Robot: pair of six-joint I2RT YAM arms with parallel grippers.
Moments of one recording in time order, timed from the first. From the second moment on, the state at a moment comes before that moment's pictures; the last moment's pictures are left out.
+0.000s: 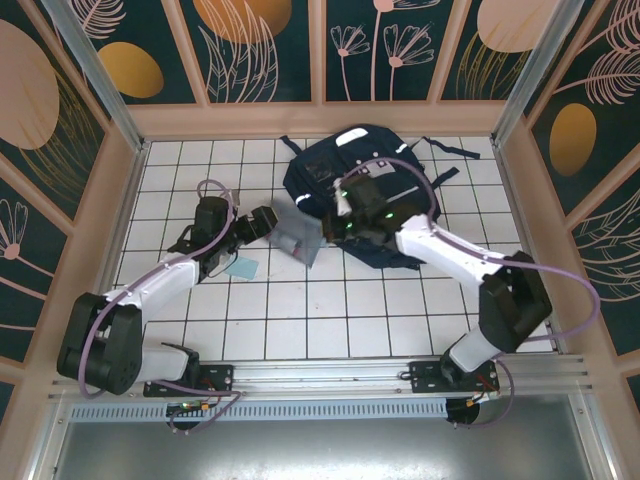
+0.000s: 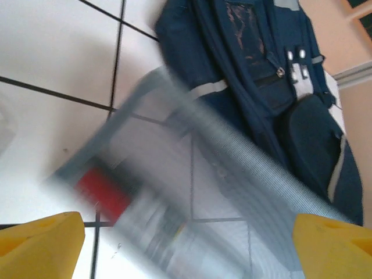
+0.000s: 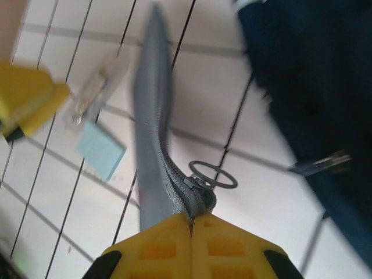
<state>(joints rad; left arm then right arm) -0.31 1.34 0.68 0.06 0.27 -0.77 0.68 1.54 1.17 -0.43 -0.19 0.47</state>
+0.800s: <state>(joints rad) -0.50 1.87 0.72 0.68 0.38 -1.16 0.55 1.41 0.84 -0.35 -0.31 0.57</state>
